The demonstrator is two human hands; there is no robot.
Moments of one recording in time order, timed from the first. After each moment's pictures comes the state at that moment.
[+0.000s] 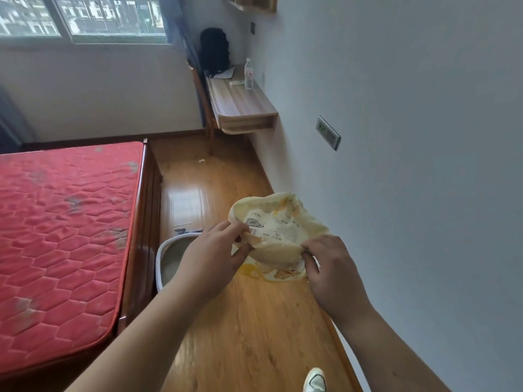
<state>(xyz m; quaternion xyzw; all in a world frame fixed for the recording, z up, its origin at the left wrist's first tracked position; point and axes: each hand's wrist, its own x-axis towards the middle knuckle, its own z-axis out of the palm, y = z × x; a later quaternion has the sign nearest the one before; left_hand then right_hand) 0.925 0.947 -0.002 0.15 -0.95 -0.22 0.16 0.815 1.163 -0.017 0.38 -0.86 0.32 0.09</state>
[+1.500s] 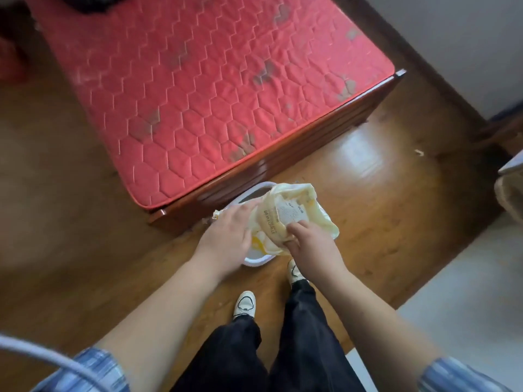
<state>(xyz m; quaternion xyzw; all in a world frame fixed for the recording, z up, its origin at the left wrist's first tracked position) 0.738 0.601 -0.218 0.68 -0.64 -0.31 0.18 0.536 0.562 -0.214 0.78 -0.55 0.00 -0.29</state>
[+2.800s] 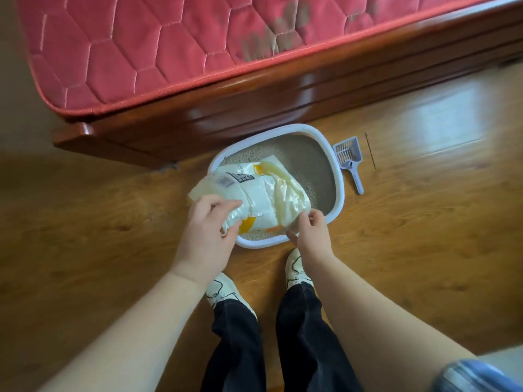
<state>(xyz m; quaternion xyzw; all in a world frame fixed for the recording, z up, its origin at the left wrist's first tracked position) 0.696 0.562 -0.602 0.83 -0.43 -0.25 0.25 0.528 0.456 -0.665 0.33 -0.70 0.06 -0.63</state>
